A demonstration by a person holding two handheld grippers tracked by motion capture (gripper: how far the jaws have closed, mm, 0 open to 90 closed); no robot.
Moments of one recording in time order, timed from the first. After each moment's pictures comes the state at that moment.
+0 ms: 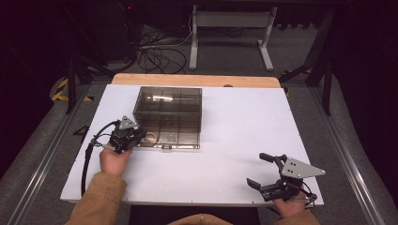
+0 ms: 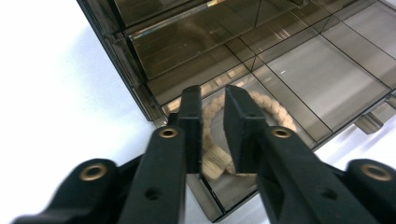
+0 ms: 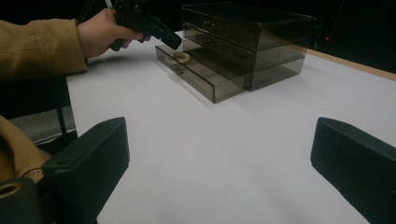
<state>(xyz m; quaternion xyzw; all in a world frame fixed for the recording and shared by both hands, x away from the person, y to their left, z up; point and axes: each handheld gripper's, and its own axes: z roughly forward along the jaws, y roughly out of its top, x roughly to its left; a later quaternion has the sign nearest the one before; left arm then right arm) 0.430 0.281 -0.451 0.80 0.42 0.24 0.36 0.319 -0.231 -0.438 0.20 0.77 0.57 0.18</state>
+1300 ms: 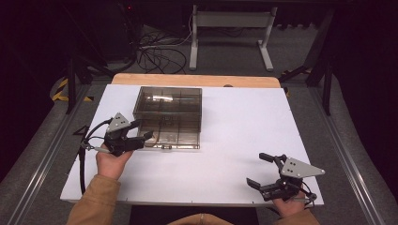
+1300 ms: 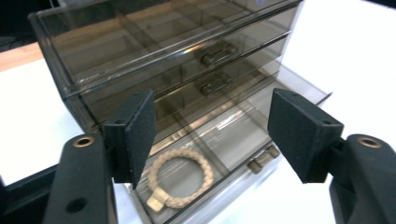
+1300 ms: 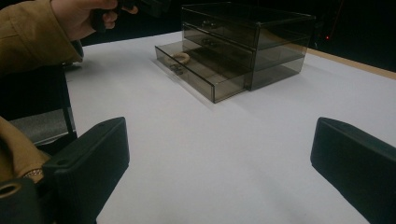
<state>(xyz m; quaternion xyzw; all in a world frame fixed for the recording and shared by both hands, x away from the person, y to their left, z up) 0.389 0.272 -0.399 0.77 0.36 0.24 0.46 0.320 -0.230 -0.439 0.21 0.77 0.58 0.18</state>
